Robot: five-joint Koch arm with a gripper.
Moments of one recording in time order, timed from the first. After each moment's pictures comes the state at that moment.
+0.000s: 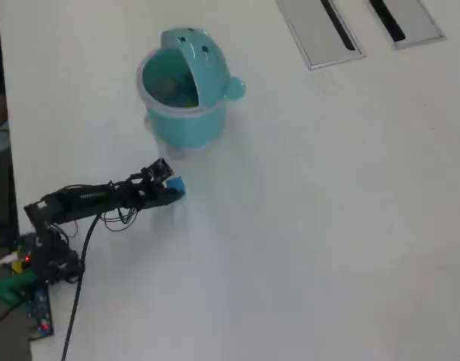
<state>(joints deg) -19.2 85.7 121.1 5.6 -88.9</state>
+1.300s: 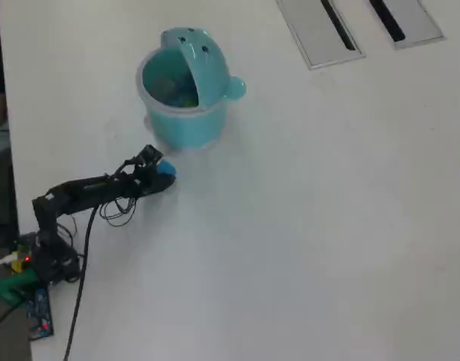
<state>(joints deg) -29.7 80.2 119.2 0.8 -94.7</state>
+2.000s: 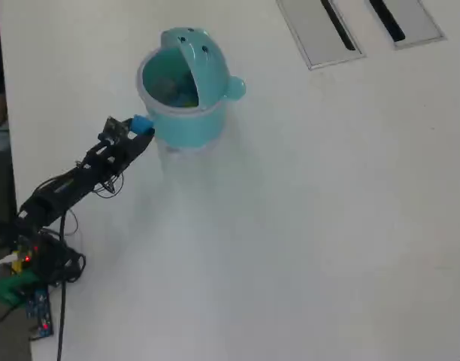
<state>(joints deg) -40.7 96.3 116.5 -7.6 -88.5</state>
